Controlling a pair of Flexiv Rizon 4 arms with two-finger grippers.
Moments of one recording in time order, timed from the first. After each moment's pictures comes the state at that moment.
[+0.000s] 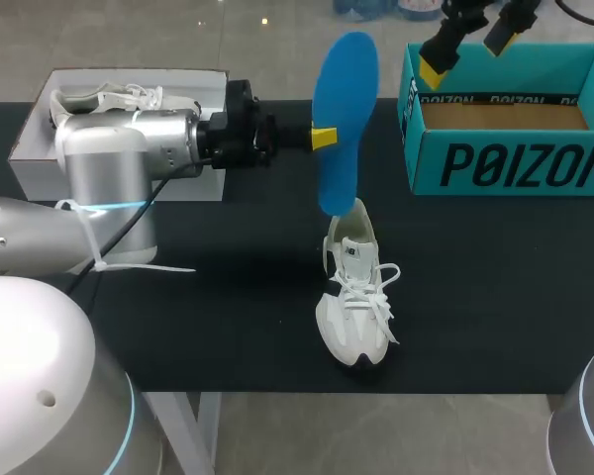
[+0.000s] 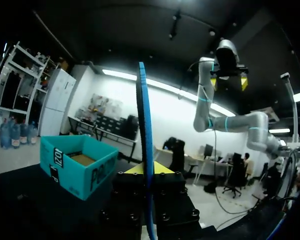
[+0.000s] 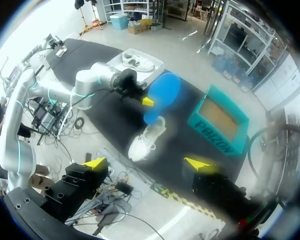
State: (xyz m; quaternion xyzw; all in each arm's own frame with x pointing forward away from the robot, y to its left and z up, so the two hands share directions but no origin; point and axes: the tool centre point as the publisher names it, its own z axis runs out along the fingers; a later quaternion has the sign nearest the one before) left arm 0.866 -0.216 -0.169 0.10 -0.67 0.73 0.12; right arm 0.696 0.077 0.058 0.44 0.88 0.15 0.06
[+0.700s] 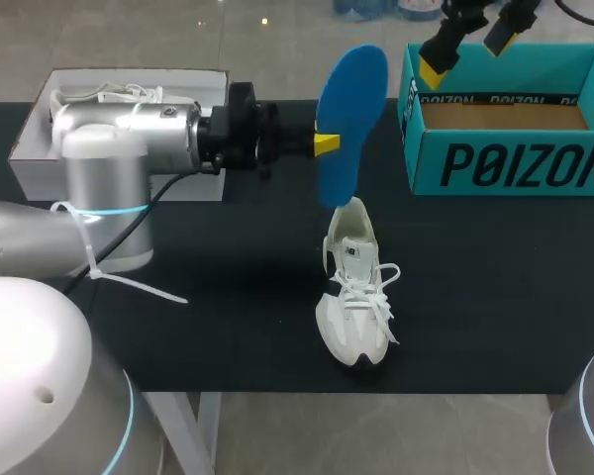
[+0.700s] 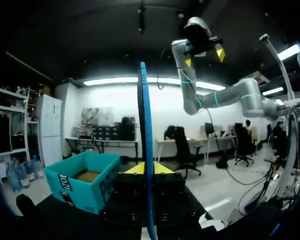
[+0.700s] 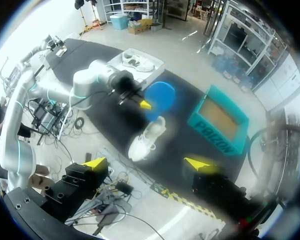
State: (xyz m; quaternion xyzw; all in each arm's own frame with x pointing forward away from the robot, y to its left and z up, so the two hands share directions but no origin) left arm 0.852 -0.218 -0.164 -0.02 -0.69 0.72 0.02; right arm 0.696 0.077 0.058 0.44 0.88 0.15 0.06
